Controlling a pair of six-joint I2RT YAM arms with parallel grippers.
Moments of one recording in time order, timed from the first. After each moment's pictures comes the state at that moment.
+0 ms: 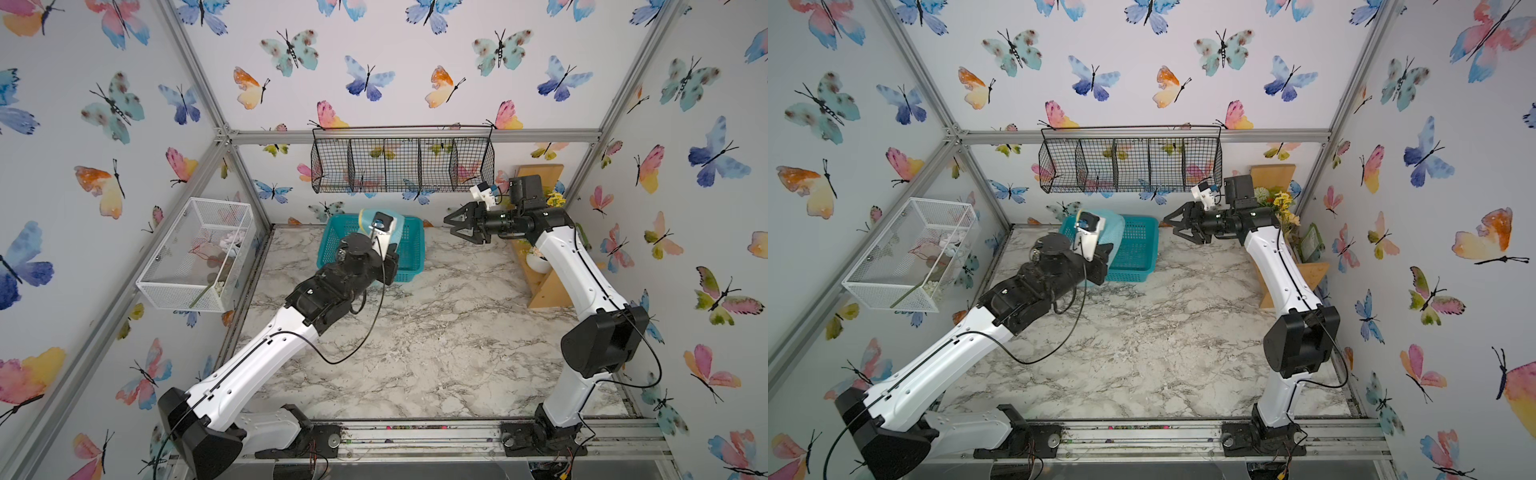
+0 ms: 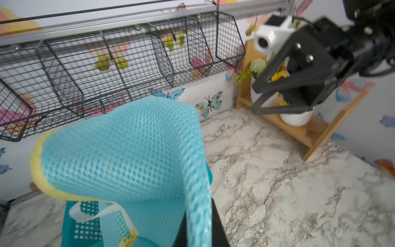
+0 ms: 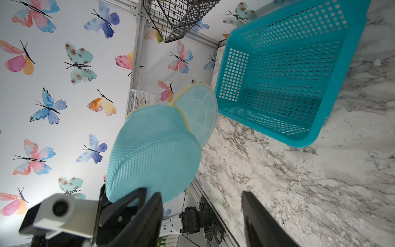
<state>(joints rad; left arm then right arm) -0.66 1.20 1.28 -0.31 -0.10 -0.06 0.26 1.80 1.88 -0.74 -0.96 0.64</state>
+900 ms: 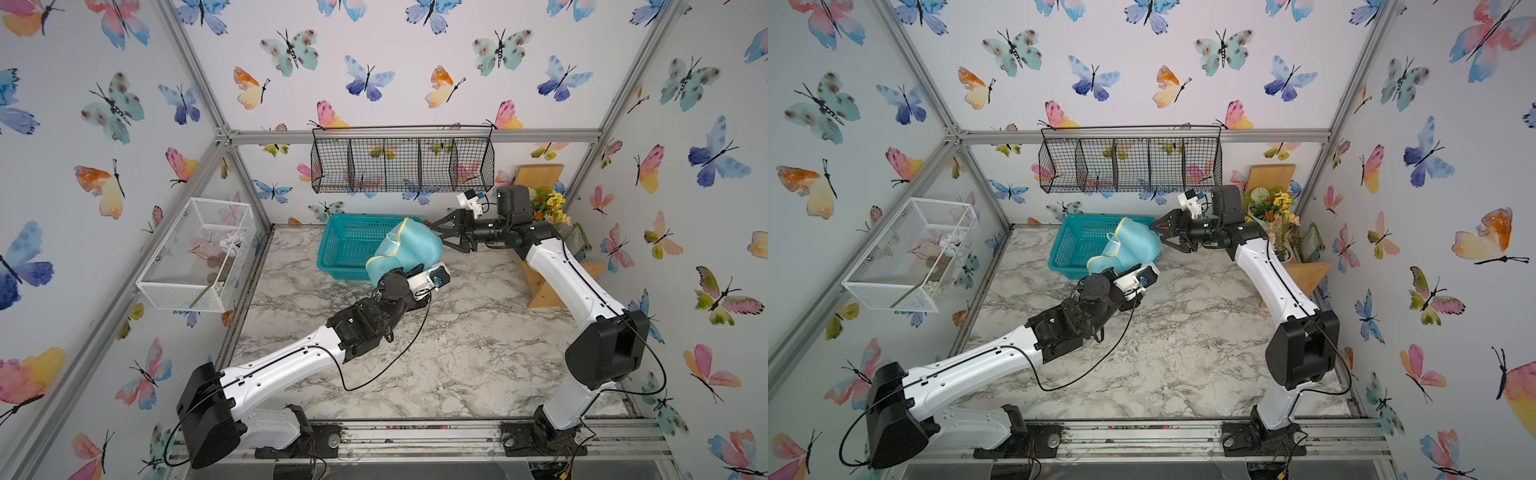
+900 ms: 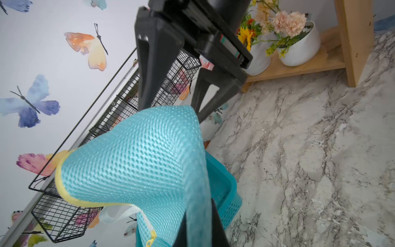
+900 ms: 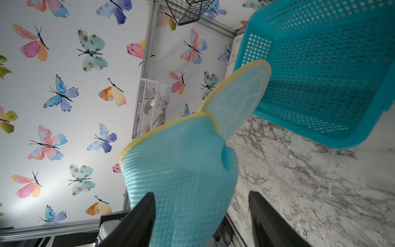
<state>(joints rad) -0.99 1.30 1.05 0.07 -0.46 0.66 0.33 1.74 1.71 -0.55 -0.98 0.75</state>
